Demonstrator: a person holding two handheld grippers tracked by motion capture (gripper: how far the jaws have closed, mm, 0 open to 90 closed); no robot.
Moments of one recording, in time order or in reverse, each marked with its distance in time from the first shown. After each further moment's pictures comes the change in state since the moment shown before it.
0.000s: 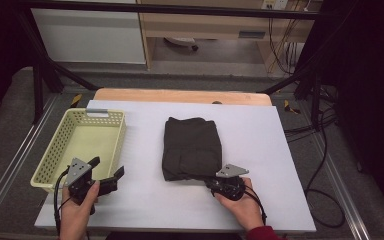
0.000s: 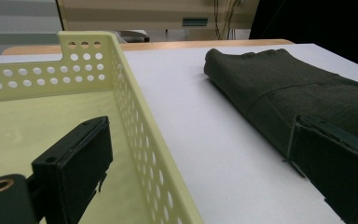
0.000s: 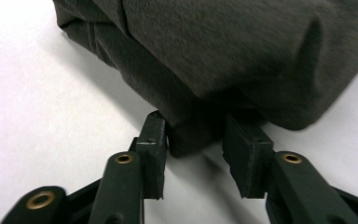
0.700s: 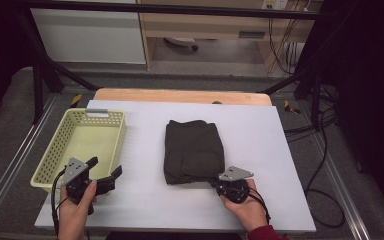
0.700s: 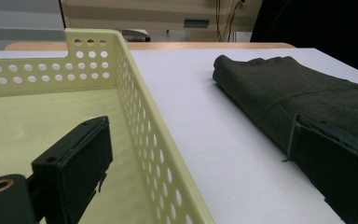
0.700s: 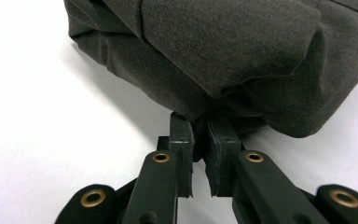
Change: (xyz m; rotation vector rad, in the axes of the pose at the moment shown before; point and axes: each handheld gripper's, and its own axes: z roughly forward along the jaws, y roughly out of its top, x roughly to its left) left arm 0.005 0.000 -0.002 -0.005 0.000 -0.028; right arm 0.003 -0.001 -0.020 -0.021 0.011 -0.053
